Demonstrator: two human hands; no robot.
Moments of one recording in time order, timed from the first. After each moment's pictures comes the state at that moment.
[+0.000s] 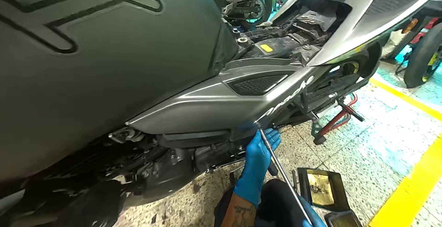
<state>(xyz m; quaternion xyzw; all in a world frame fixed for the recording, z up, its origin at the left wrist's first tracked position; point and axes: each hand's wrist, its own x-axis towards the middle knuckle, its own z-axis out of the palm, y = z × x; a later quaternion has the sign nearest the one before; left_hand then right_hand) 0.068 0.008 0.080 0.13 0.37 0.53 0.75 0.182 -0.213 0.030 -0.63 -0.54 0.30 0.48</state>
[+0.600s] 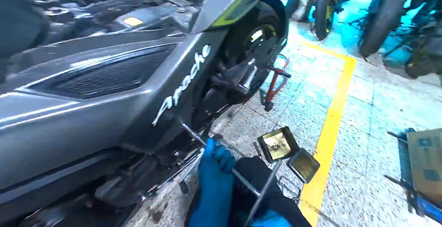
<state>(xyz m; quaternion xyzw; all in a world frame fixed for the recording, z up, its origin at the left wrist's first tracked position) 0.112 -0.071 0.096 0.19 0.45 0.47 0.74 0.174 -0.270 0.011 -0.63 -0.69 0.01 0.36</state>
